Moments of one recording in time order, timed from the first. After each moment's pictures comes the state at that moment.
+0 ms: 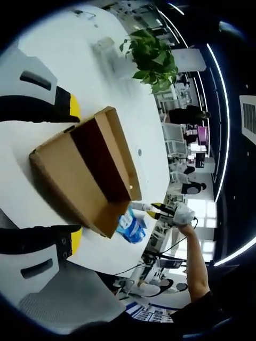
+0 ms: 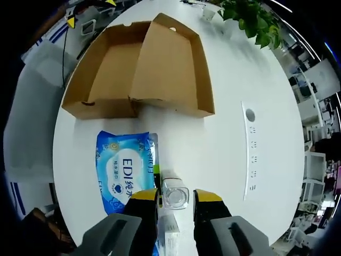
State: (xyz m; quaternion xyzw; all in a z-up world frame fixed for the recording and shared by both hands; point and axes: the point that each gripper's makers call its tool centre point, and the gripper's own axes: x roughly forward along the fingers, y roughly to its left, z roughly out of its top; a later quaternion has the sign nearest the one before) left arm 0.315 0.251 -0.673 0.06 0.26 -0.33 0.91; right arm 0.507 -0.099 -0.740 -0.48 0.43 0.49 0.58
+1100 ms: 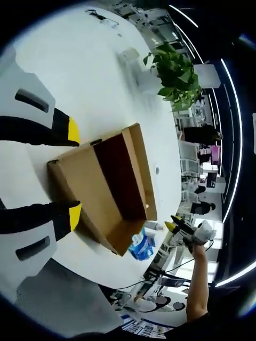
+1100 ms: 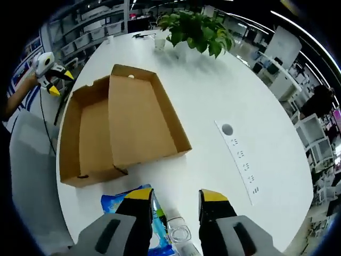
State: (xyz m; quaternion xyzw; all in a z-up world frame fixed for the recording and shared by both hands) left arm 0.312 0.285 -0.714 0.04 0.32 -0.25 0.91; right arm 0.532 -0.042 -0.715 -0.31 0.42 0.43 0.73
